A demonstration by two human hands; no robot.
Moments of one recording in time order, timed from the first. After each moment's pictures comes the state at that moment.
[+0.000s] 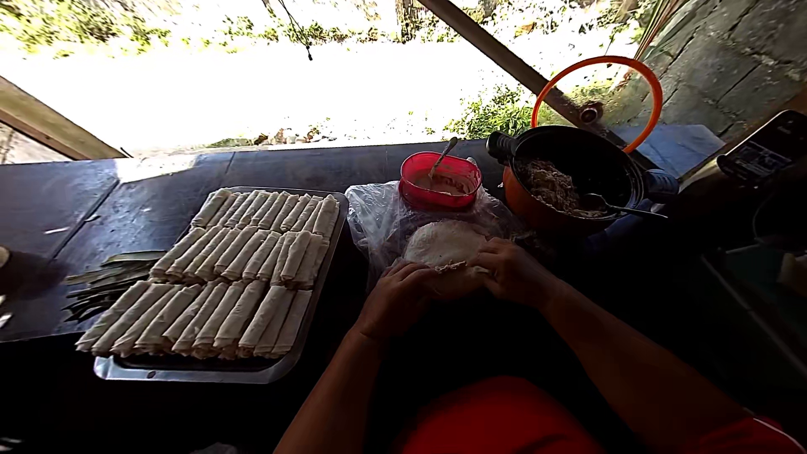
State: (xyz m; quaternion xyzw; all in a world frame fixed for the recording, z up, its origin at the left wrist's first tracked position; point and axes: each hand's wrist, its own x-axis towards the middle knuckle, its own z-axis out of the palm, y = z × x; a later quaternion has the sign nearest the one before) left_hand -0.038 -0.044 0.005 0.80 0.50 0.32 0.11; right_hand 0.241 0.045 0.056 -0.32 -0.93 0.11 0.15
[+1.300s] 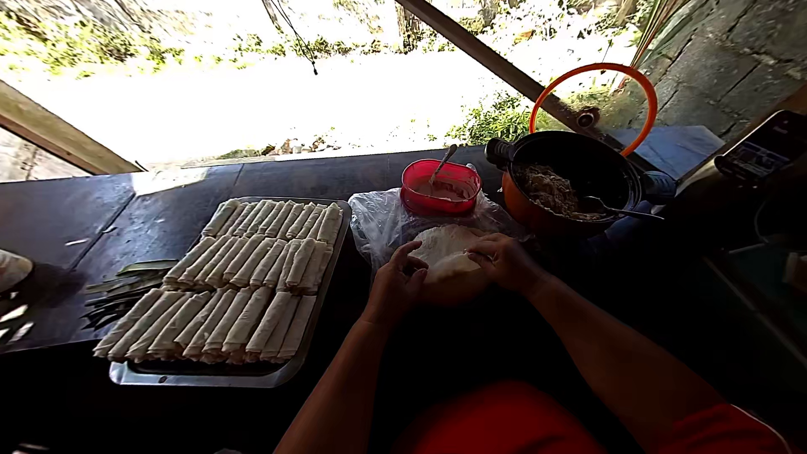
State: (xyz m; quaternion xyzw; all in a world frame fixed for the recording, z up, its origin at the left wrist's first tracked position) left_hand -0.030 -0.024 0.027 0.62 0.60 0.40 0.31; right_hand 0.230 0.064 0.049 -0.37 -0.88 0.19 0.24
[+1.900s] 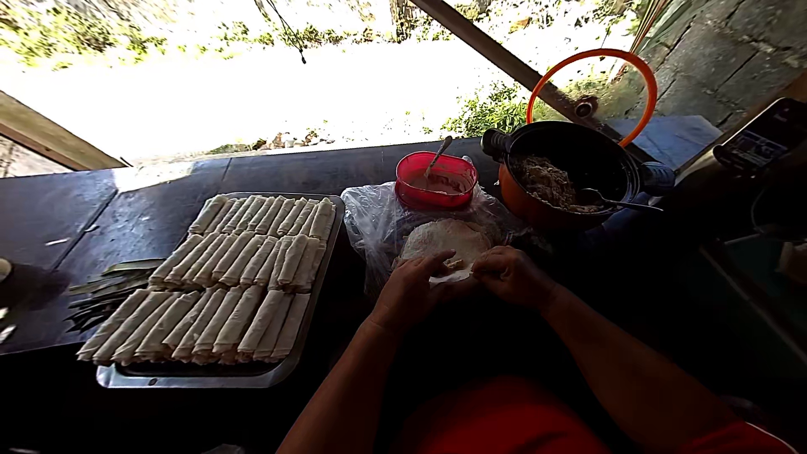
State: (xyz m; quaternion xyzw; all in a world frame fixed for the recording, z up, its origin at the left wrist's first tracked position) left_hand -0.005 -0.029 0.041 0.78 0.52 0.31 0.18; right_hand 0.254 0.035 0.042 -0.31 -0.88 0.24 0.26
